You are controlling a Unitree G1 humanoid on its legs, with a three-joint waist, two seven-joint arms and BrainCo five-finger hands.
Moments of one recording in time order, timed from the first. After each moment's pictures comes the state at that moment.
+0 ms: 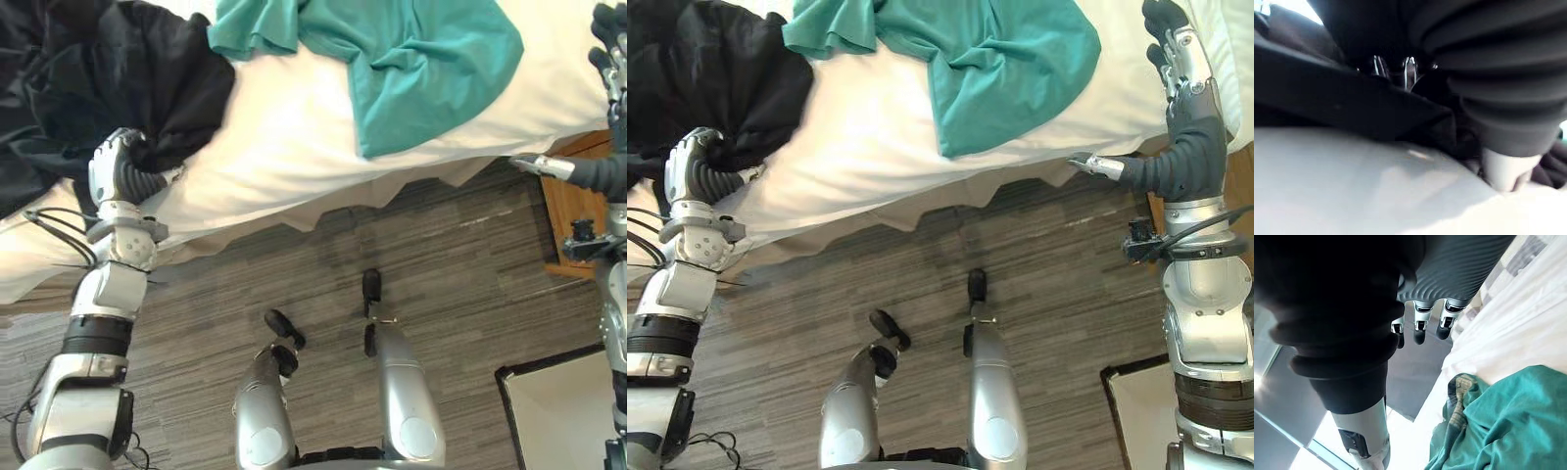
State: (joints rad) left arm -0.45 0.64 0.00 0.28 0.27 -0.02 0.32; right arm -0.25 -0.74 -0.25 -0.38 0.16 -0.22 -0.04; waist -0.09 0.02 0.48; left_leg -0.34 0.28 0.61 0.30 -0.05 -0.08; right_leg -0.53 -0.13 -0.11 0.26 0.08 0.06
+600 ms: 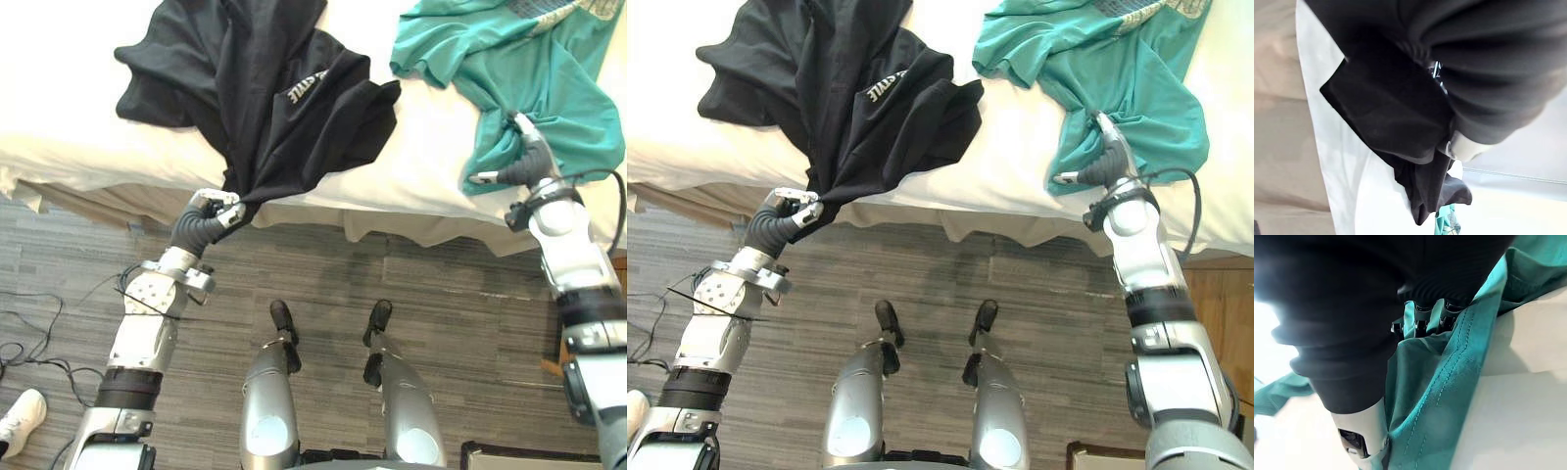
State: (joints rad) left arm -0.31 0.52 0.04 0.12 -0.47 -0.20 -0.31; right arm -0.85 -0.68 0.13 0.63 -0.28 0.14 -0.04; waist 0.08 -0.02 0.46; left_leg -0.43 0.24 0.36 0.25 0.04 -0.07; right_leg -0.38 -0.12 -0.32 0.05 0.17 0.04
